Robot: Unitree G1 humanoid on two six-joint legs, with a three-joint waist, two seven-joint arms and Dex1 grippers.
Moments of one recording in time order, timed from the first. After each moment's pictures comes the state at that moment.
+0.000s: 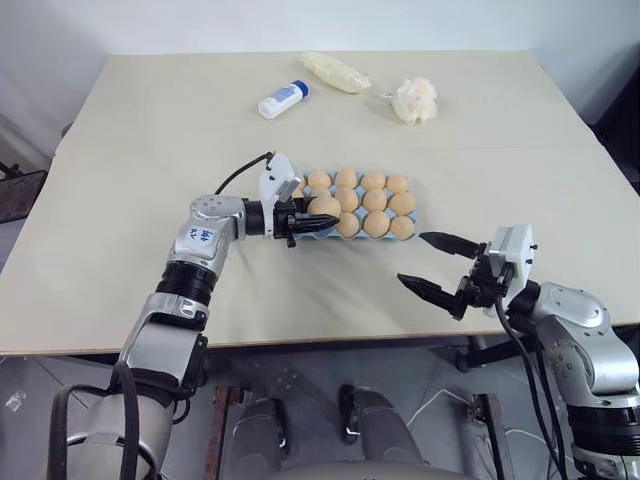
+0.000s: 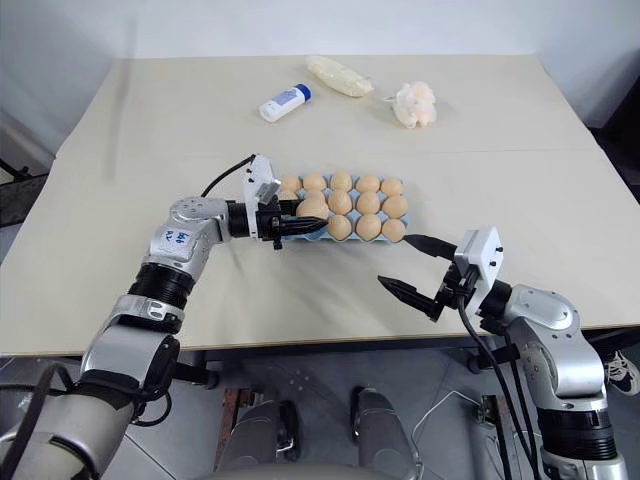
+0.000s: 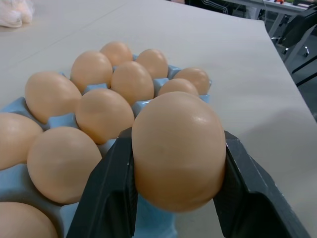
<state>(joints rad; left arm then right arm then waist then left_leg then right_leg) -0.94 0.31 -0.10 0.73 -0.21 0.18 -1.04 -0.11 -0.59 -0.16 -0.26 0.54 0.28 0.97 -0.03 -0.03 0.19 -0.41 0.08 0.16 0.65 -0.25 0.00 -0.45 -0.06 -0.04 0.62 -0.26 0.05</state>
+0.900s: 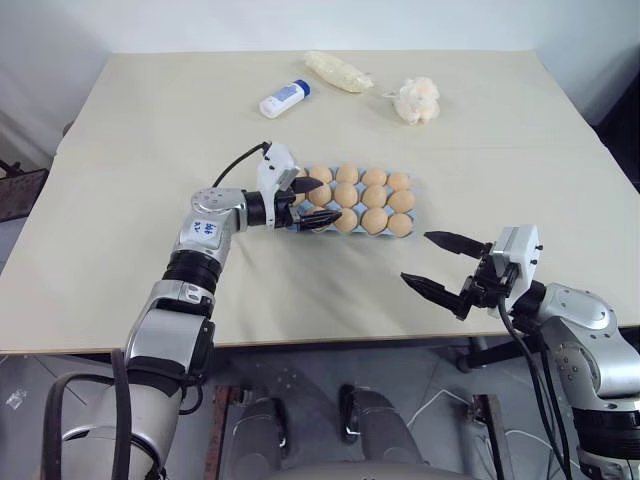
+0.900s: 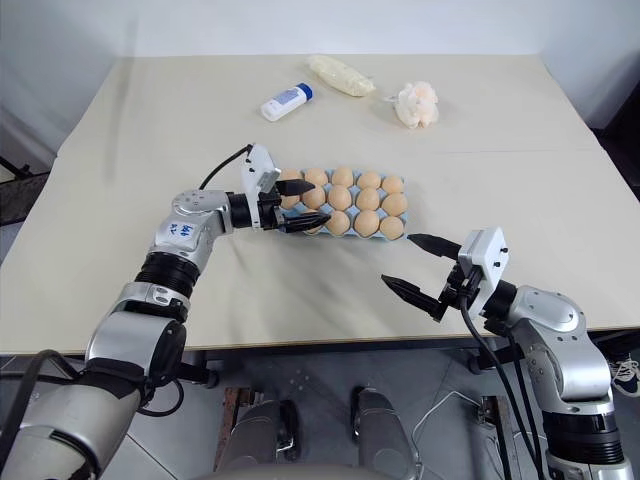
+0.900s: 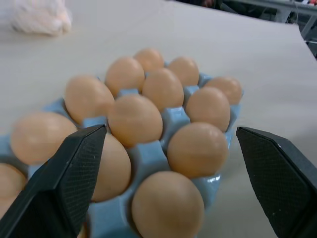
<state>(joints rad) -0.99 0.30 -0.03 0.79 -0.17 0.12 -1.00 -0.11 -0.61 -0.17 -0.27 0.55 0.28 0.95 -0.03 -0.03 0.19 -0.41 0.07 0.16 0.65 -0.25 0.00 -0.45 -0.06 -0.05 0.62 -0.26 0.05</state>
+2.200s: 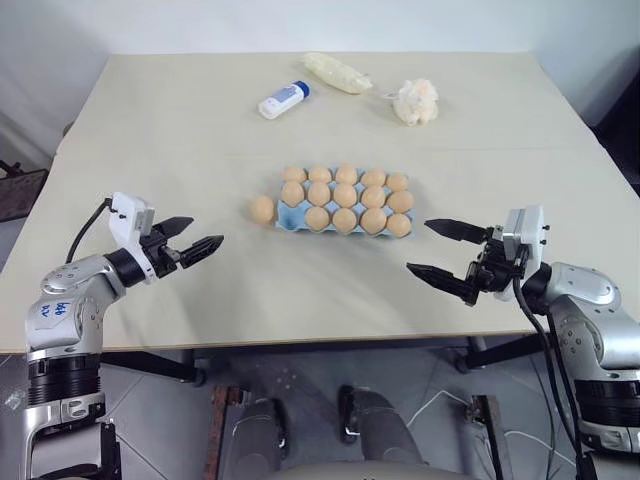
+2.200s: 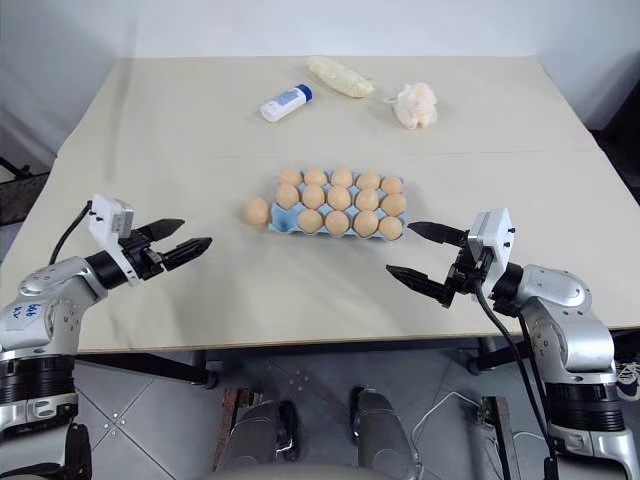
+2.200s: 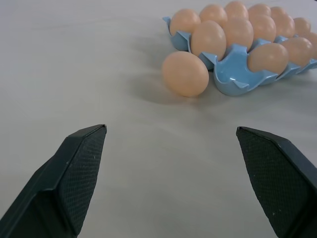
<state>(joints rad) -0.36 0.63 0.31 0.13 -0.40 0.52 -0.81 -0.24 -0.65 -0.16 -0.11 0.57 0.26 1.09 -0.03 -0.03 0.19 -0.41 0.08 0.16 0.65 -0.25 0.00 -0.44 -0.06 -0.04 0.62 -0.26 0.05</state>
